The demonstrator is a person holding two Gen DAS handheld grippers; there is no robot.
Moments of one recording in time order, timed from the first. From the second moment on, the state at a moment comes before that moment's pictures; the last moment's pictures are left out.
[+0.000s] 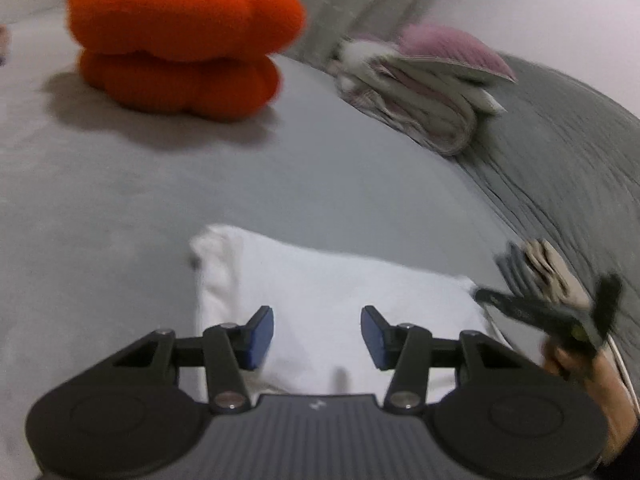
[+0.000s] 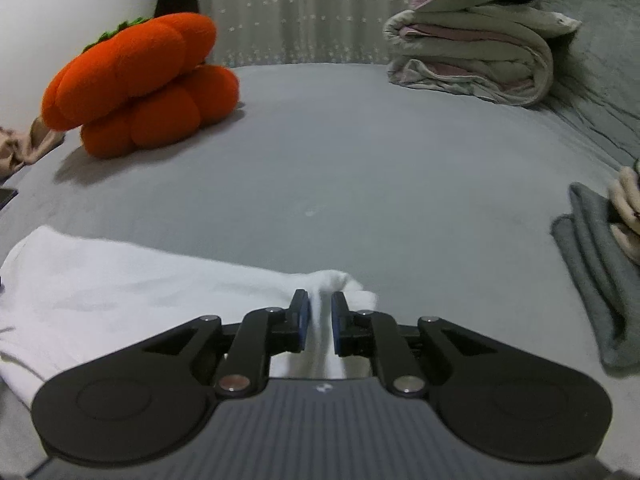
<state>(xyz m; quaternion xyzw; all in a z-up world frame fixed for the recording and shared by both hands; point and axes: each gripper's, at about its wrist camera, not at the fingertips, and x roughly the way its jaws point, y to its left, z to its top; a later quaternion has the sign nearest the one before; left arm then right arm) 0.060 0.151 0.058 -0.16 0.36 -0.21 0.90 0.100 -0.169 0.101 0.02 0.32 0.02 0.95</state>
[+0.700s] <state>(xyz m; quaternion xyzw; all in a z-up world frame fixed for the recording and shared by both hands) 0.064 0.146 0.059 -0.13 0.35 -0.15 0.92 0.107 -0.168 0.083 -0.02 0.33 0.01 0.94</state>
